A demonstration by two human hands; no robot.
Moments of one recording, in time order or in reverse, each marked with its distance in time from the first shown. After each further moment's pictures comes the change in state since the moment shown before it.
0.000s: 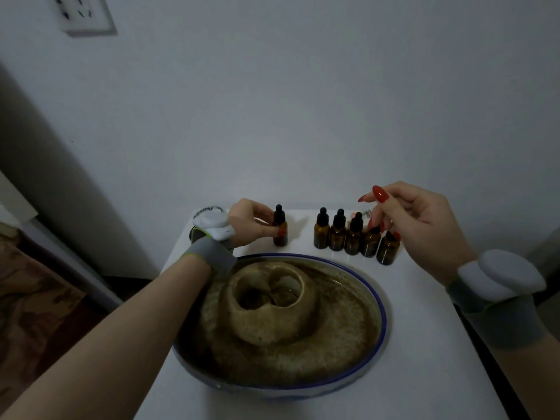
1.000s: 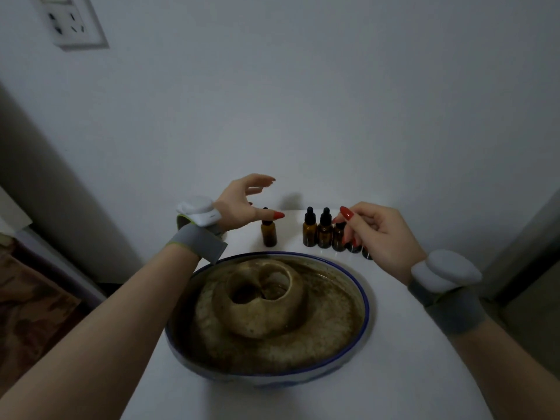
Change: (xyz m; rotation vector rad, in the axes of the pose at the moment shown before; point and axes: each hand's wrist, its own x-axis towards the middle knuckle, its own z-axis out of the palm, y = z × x) left_hand -0.010 0.043 -0.019 0.001 0.016 0.157; right_hand -0.009 0.013 0.015 0.003 -0.070 0.121
